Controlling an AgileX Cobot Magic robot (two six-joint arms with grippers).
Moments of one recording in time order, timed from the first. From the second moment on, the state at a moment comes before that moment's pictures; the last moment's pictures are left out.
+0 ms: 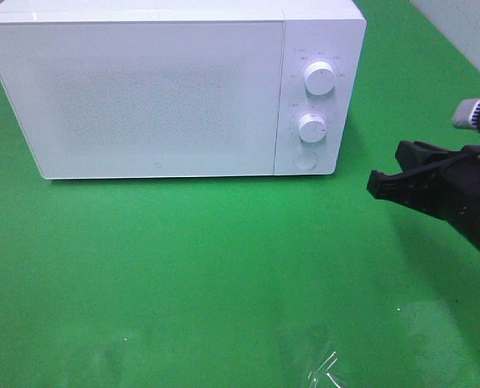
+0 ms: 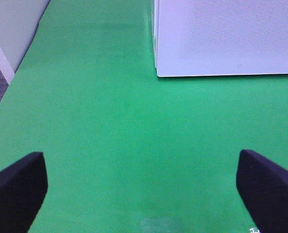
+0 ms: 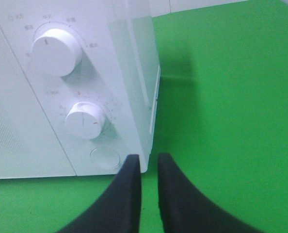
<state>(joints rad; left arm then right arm) 0.03 0.00 -0.51 -0.05 1.06 0.08 0.45 1.63 -0.24 0.28 -1.18 0.11</state>
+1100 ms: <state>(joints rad) 0.03 0.00 -0.51 -0.05 1.06 0.08 0.64 1.74 -0.43 0.49 -1.04 1.35</state>
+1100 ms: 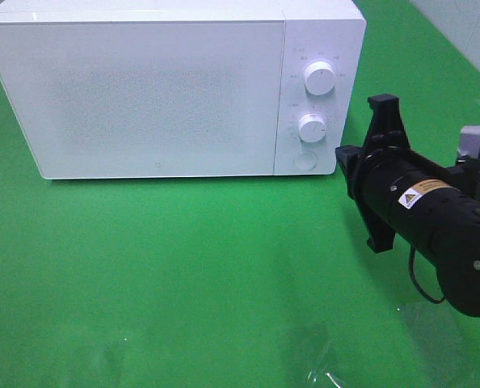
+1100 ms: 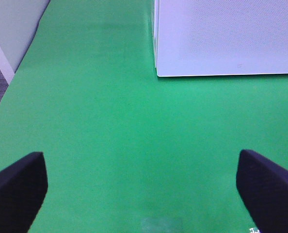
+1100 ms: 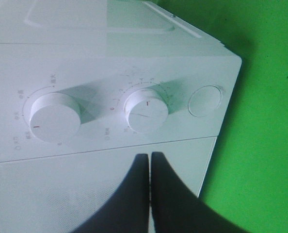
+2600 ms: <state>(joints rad) 0.03 0.00 -0.51 -0.05 1.06 0.08 0.55 2.12 -0.82 0.49 -0.89 1.52</state>
